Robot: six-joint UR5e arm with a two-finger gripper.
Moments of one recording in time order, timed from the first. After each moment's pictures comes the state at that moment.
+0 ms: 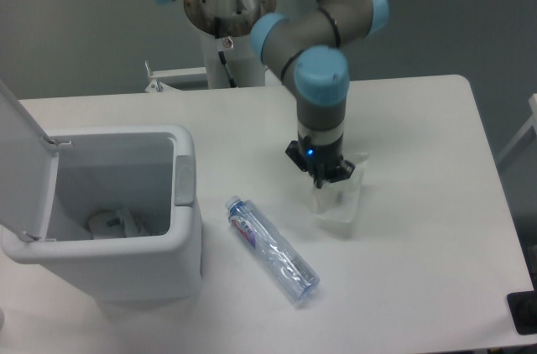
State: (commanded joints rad) arm 2.59 -1.72 -1.85 -0.82 1.40 0.78
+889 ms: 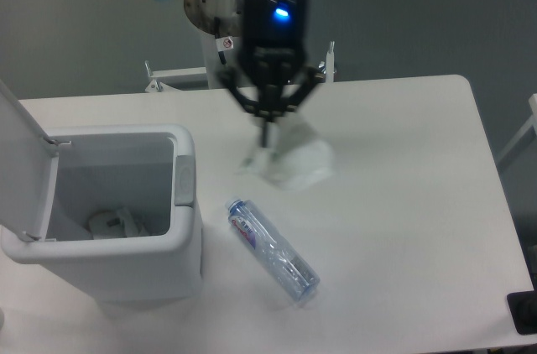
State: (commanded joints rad) arm 2.28 -1.56 -1.58 -0.81 1.20 0.07
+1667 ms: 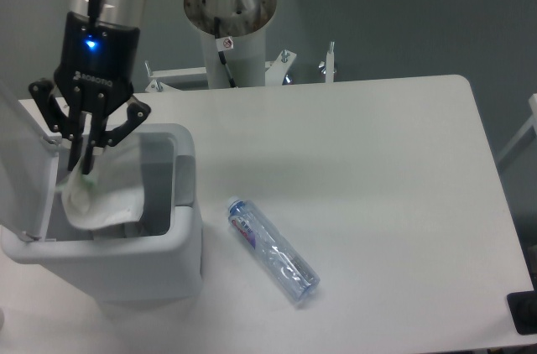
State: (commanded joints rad) arm 2.11 -1.64 -1.56 -0.81 1.20 0.13
